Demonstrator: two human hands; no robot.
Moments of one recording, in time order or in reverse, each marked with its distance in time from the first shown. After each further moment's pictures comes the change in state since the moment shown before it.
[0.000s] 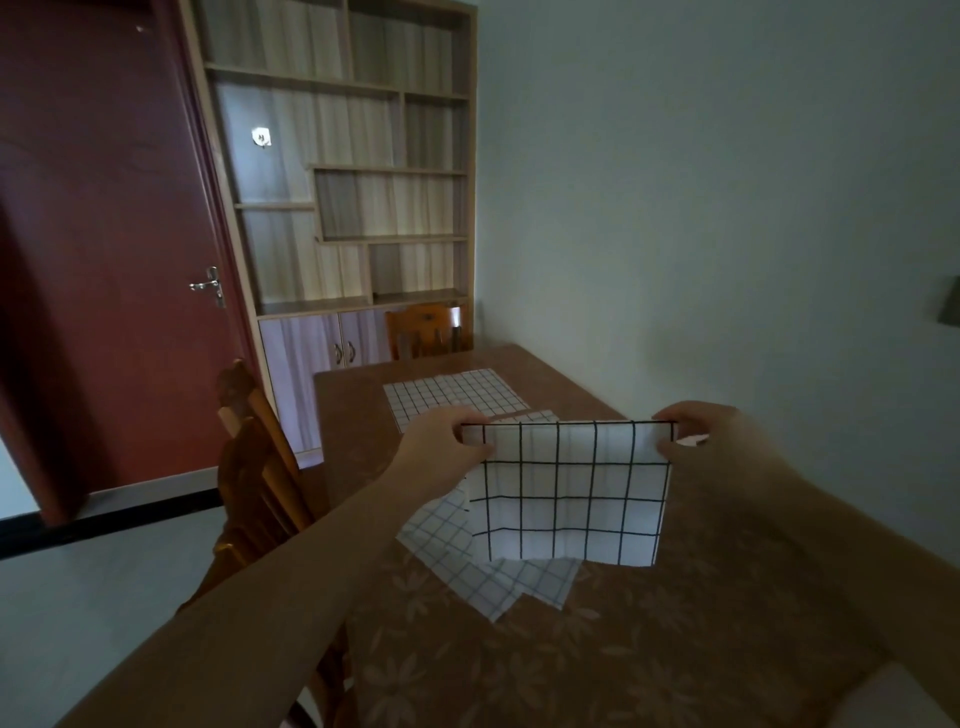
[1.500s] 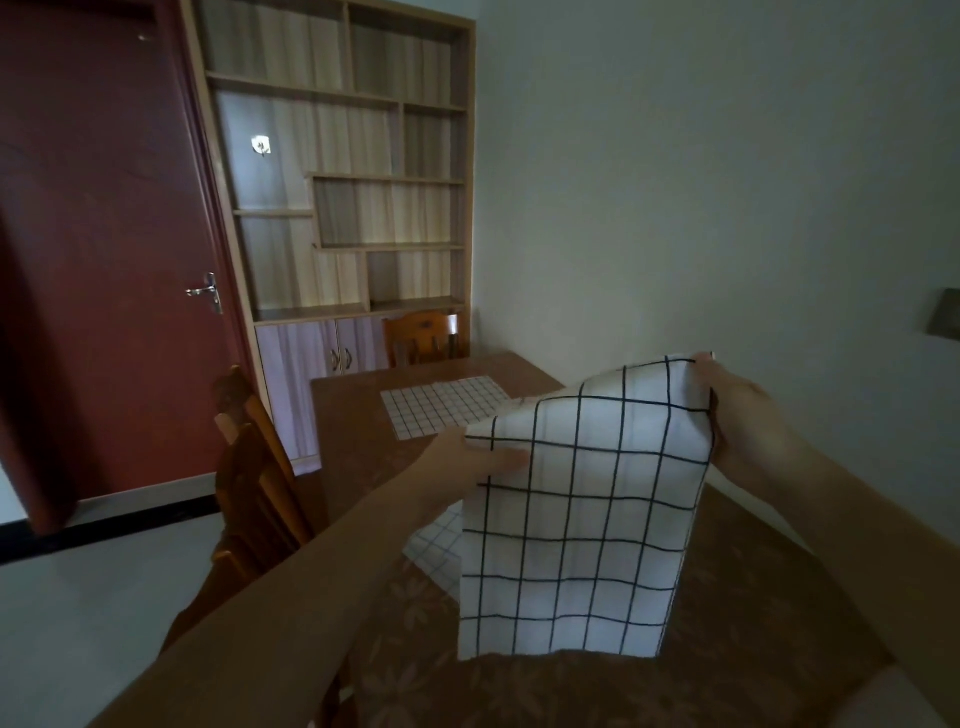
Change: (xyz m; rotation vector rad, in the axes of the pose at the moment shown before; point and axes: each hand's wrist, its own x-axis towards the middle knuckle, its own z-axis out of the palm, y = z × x) left_hand -0.008 0.012 0.004 -0.701 -0.219 -0.203; right_hand 0.014 -0.031 -0.013 0.917 0.063 0.260
